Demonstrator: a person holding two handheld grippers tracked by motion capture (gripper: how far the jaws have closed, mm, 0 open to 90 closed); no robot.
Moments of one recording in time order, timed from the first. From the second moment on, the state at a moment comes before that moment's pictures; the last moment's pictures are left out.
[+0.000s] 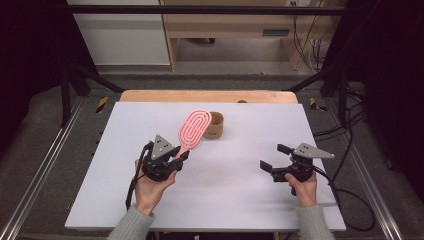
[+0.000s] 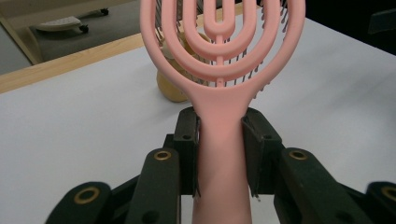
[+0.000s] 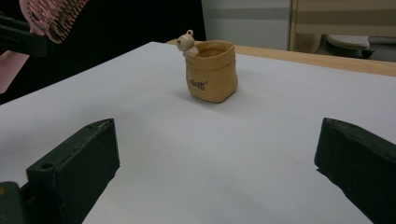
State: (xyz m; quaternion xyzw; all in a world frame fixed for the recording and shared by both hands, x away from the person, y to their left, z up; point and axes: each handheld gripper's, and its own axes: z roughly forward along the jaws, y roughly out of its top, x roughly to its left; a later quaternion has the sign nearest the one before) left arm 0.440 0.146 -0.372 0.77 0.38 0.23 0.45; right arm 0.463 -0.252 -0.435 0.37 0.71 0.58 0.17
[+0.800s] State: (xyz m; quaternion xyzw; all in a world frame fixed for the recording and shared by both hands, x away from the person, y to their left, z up) left arm 0.436 0.136 -0.392 0.76 0.39 0.24 0.46; right arm 0.461 -0.236 -0.426 0.37 0.71 0.58 0.16
